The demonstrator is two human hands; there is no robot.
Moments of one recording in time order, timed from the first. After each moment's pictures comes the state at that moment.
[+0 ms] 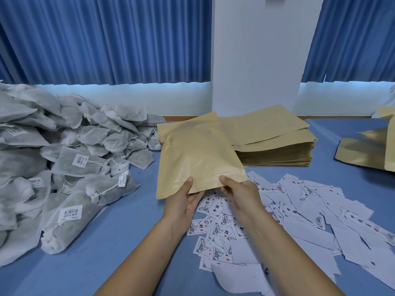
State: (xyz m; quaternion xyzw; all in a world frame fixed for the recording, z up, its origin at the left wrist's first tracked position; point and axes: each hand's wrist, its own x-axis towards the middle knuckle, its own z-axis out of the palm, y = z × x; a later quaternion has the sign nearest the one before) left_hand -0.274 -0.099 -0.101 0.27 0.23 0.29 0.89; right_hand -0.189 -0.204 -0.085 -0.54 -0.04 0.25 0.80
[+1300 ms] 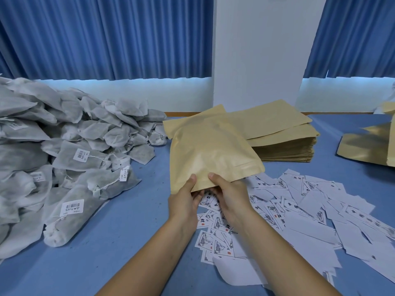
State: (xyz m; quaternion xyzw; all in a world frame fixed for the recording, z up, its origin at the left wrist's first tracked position) left_hand -0.278 -0.120 -0.096 0.28 0.31 0.34 0.84; right_hand -0.215 -0.189 -0.090 -0.49 -0.06 0.27 0.83
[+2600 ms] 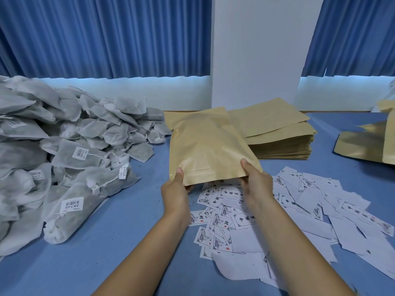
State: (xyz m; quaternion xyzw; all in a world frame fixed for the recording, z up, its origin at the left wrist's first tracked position) left_hand -0.279 -0.107 -0.095 0.42 0.35 0.39 0.74; right_hand -0.172 -0.219 -0.078 -0.50 0.04 0.18 0.85
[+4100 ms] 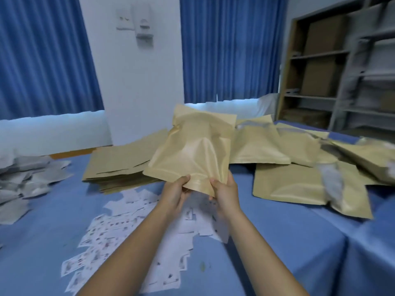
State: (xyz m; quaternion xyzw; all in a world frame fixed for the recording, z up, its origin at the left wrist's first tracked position) left_hand -0.154 -0.316 -0.040 0.48 0.08 0.10 0.87; right_hand -0.132 -0.437 -0.053 -0.57 -0.04 -0.02 0.82
